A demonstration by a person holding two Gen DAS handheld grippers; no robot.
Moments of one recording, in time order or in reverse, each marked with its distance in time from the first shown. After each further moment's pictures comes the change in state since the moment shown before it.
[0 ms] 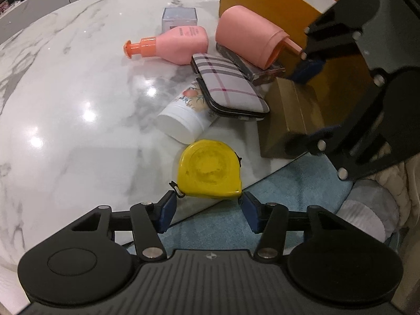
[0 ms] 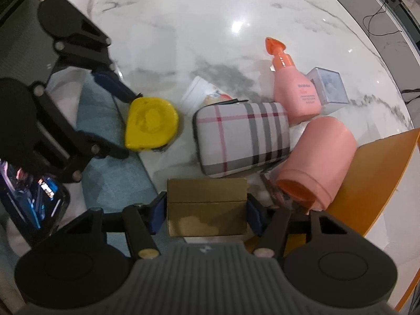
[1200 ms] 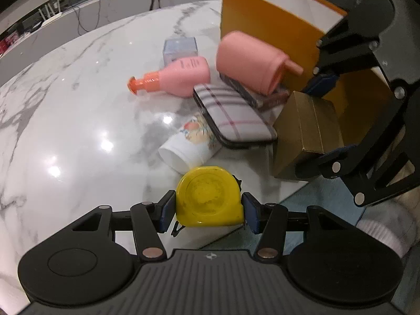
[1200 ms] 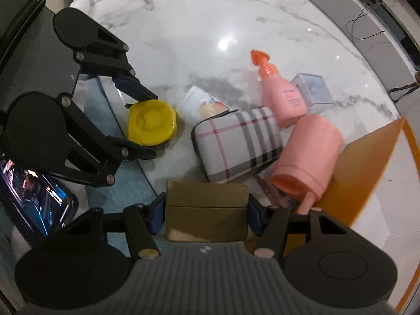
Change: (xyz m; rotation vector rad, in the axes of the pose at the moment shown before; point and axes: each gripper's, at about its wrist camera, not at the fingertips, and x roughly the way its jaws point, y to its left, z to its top) left arm -0.003 -0.011 0.012 0.052 -0.128 0.096; right arm -0.018 0.005 -0.015 0.074 -0.108 -0.041
